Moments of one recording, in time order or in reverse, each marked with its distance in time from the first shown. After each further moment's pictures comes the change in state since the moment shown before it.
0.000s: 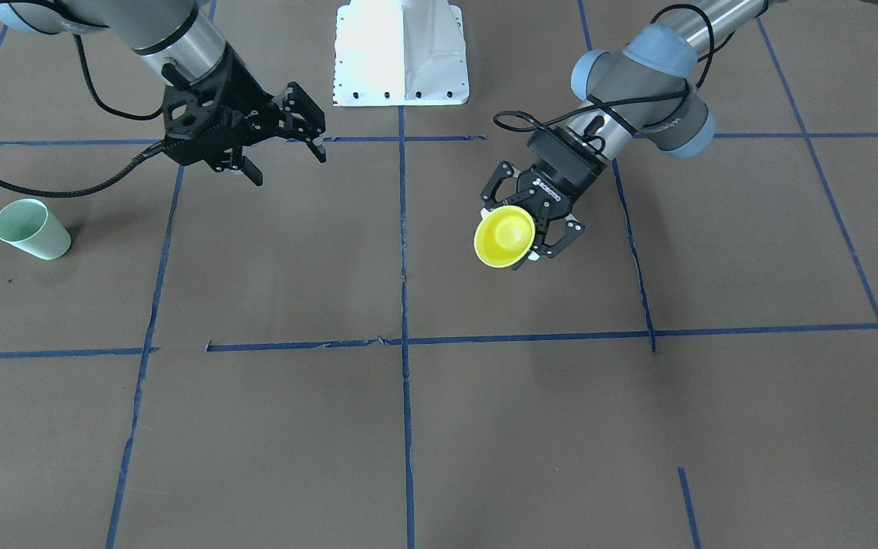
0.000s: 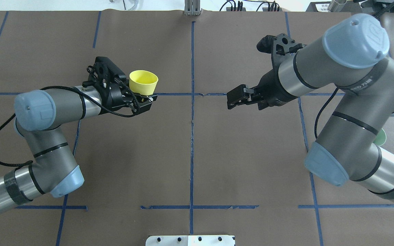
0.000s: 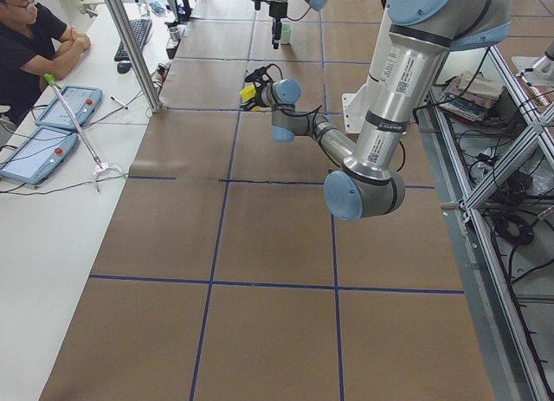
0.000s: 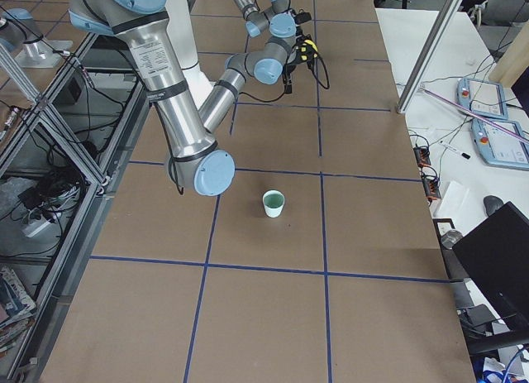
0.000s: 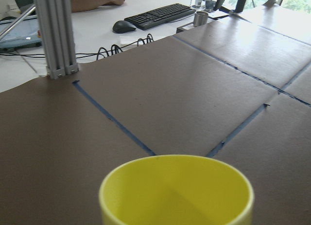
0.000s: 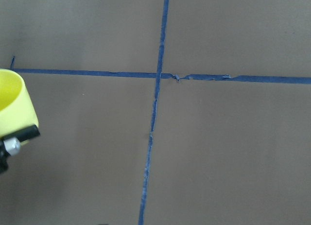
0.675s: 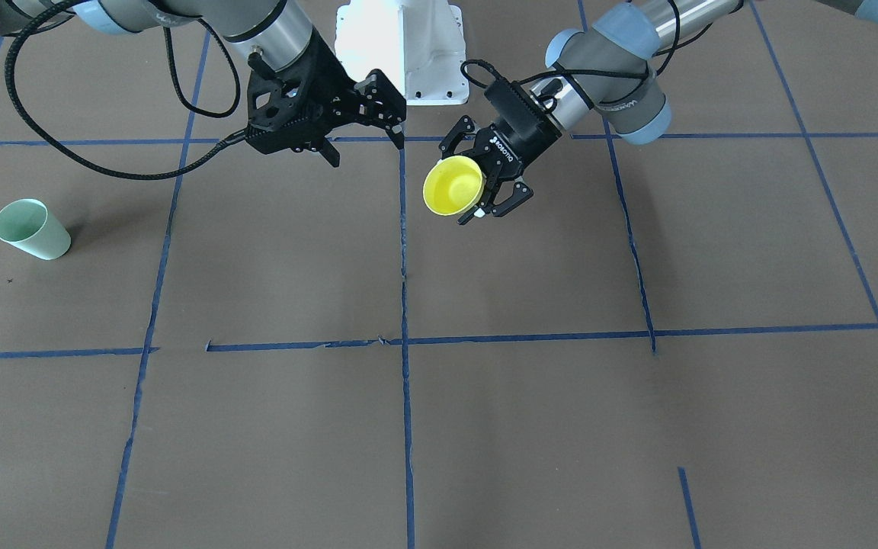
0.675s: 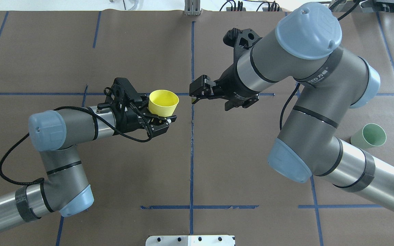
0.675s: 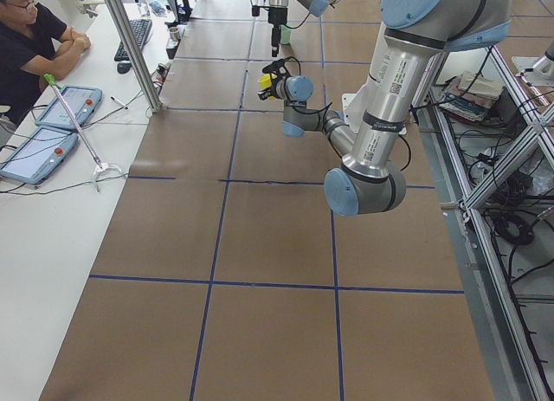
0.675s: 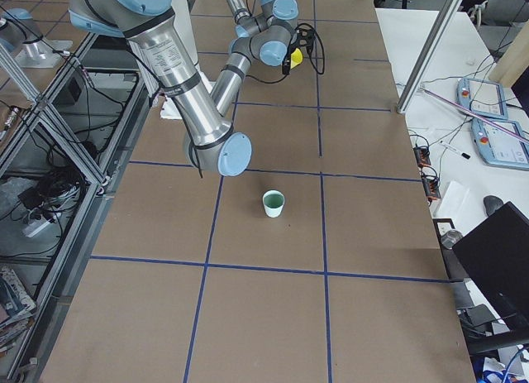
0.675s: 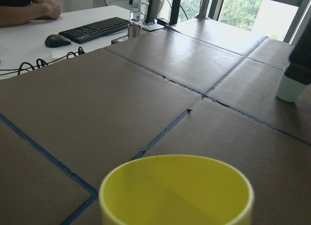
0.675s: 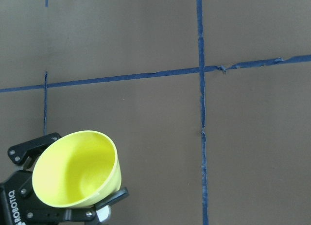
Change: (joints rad) left arm 0.064 -0.009 -0.027 -0.061 0.002 0.060; right arm -0.048 0.156 -0.078 -0.007 0.039 0.205
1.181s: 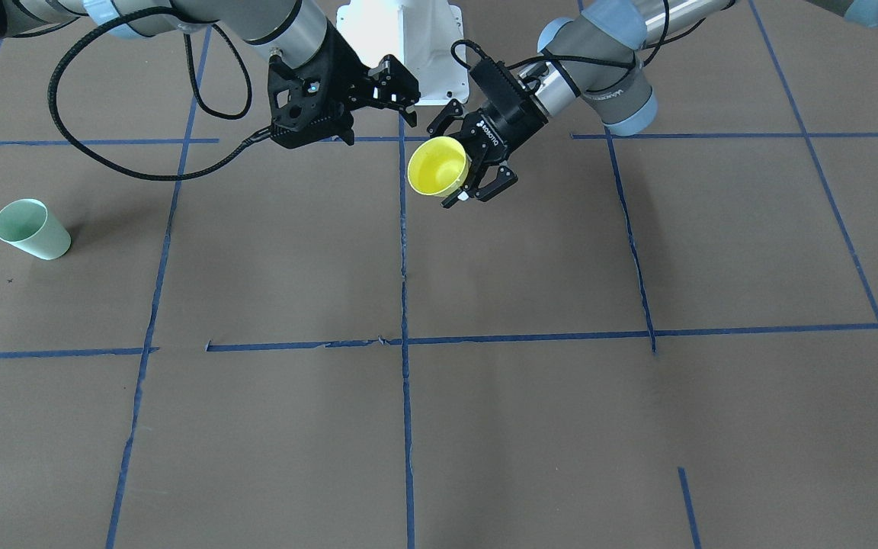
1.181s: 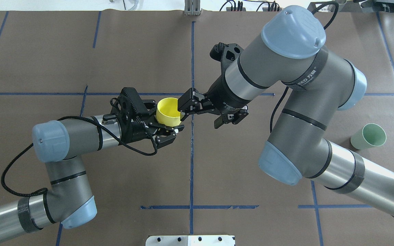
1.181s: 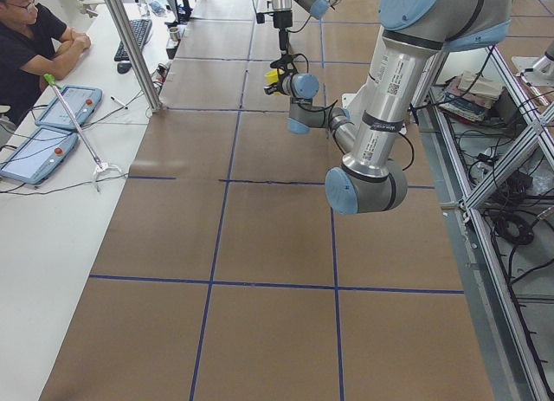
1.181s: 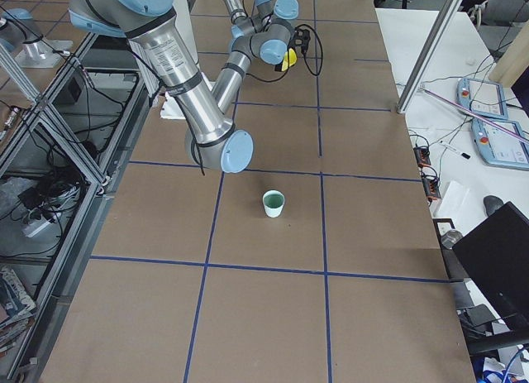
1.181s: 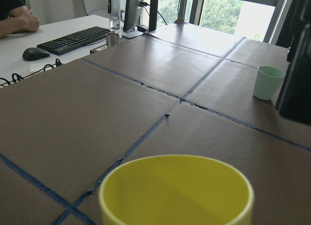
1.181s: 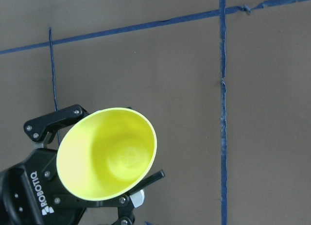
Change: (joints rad) left arm 0.046 -0.002 -0.025 -0.003 0.029 0.055; right arm -0.013 0.006 -0.016 -0.001 0.120 0.008
